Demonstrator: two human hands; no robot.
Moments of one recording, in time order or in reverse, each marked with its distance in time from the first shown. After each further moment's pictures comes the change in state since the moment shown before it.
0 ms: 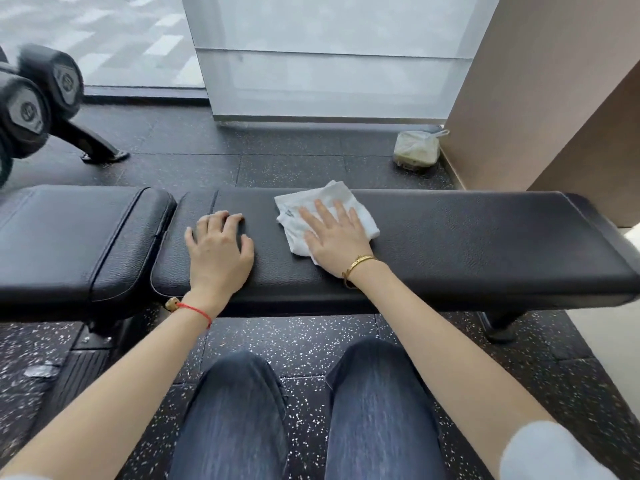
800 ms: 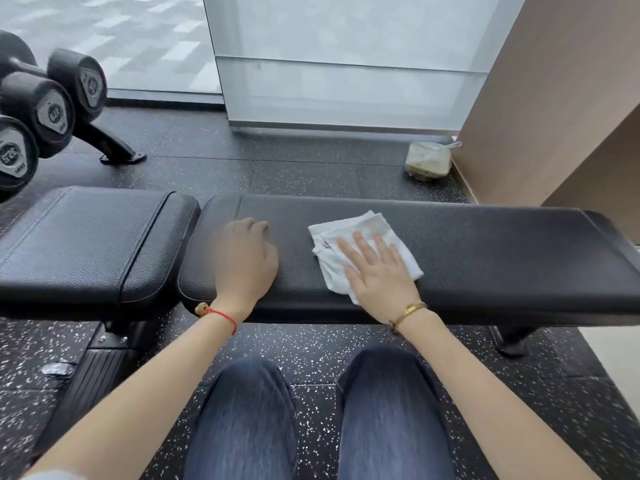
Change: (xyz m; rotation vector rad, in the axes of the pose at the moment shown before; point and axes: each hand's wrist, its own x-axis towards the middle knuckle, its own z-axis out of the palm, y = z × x) left_hand 0.000 -0.002 0.000 -0.026 0.031 -0.002; right_hand -0.058 0.011 0.009 -0.051 0.038 0.036
